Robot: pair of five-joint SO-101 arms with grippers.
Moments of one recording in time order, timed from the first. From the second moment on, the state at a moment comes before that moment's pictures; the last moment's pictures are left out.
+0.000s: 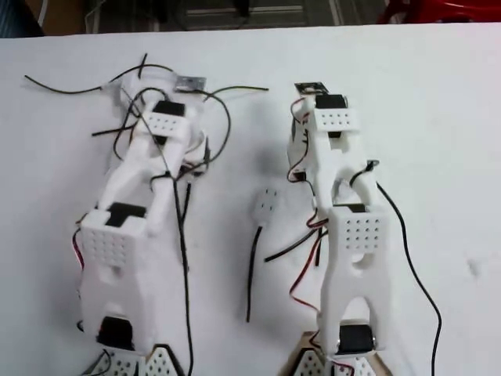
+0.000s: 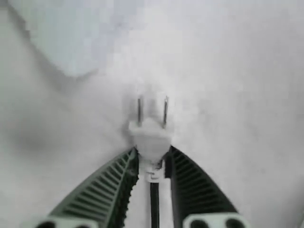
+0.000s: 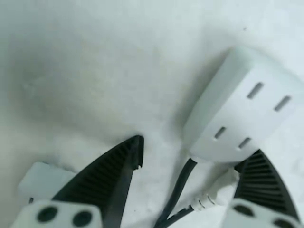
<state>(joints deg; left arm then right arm) 4.0 37.2 -15.6 72.5 7.2 -6.4 51.6 -38.1 87.8 5.2</state>
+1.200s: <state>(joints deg) 3.3 60.1 -54.7 90.7 1.5 -6.2 51.7 -38.1 87.8 5.2</state>
